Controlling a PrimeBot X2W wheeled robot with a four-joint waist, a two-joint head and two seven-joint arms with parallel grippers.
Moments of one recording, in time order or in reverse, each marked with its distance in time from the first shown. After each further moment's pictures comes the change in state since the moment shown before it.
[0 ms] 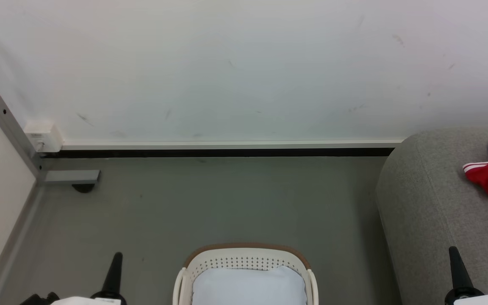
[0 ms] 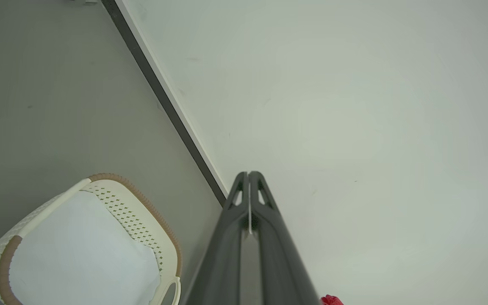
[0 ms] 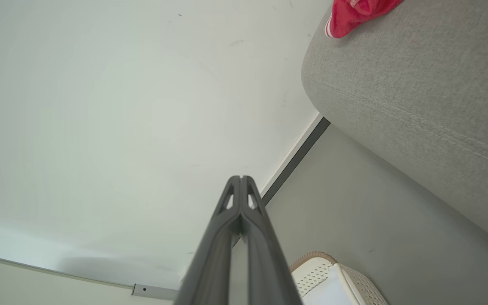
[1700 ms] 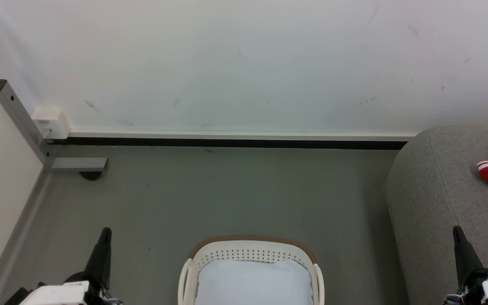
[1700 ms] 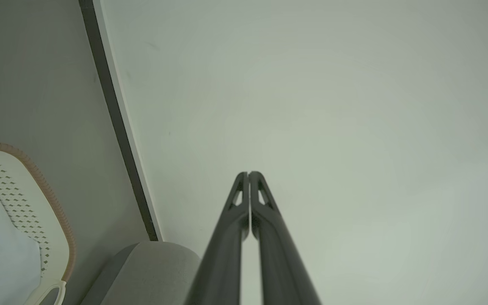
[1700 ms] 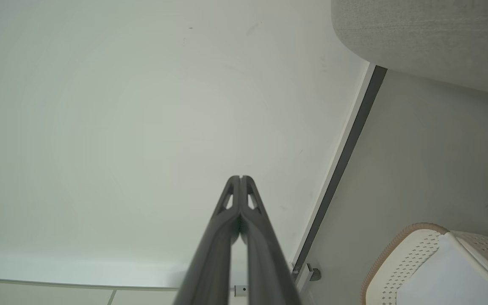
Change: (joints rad) left arm -0.049 0.002 0.062 -0.041 -0.391 -0.048 0.105; right arm -0.039 -0.005 -0.021 -0.064 0.421 0.000 0.108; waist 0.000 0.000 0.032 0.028
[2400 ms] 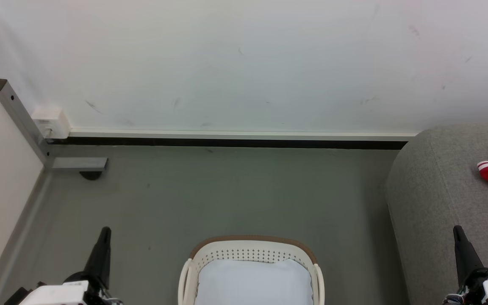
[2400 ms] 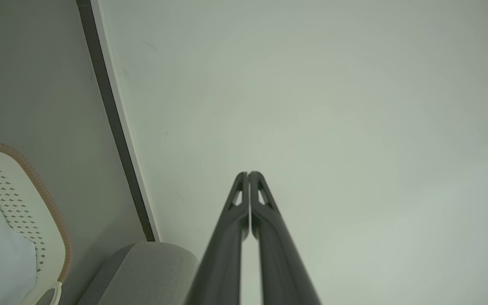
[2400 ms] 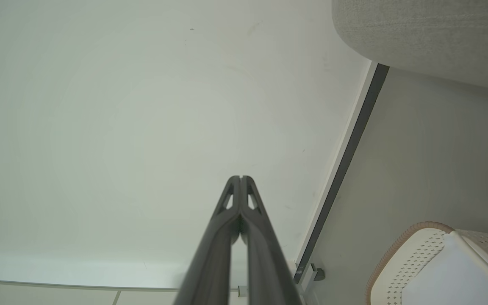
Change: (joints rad) left arm -0.002 0.000 0.002 -0.001 -0.011 -0.003 0.003; right arm -0.001 0.000 -0.001 -0.003 0.020 0.000 0.001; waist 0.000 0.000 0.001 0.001
